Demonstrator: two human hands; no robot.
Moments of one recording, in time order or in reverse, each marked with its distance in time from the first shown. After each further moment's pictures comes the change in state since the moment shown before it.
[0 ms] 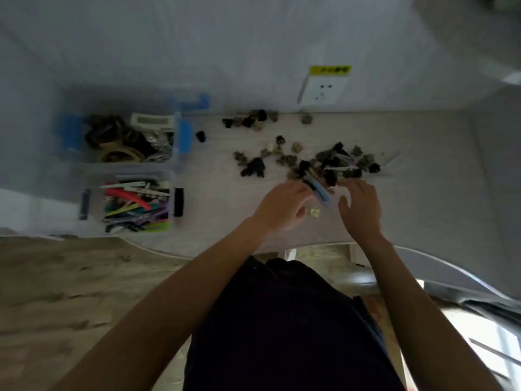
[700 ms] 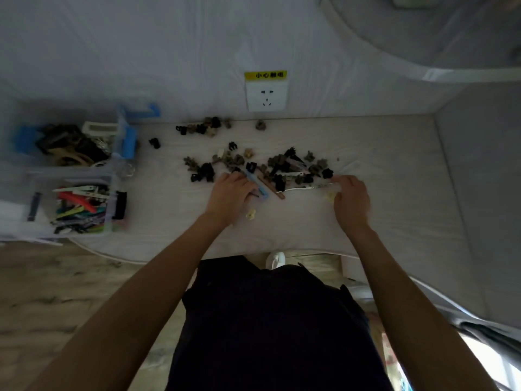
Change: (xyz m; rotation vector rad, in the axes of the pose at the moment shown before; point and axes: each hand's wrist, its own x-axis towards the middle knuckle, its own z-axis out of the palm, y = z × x) left_hand 0.045 0.005 0.033 0.551 0.082 -0.119; right_hand 0.037 0.119 -0.024 0.121 0.039 0.040
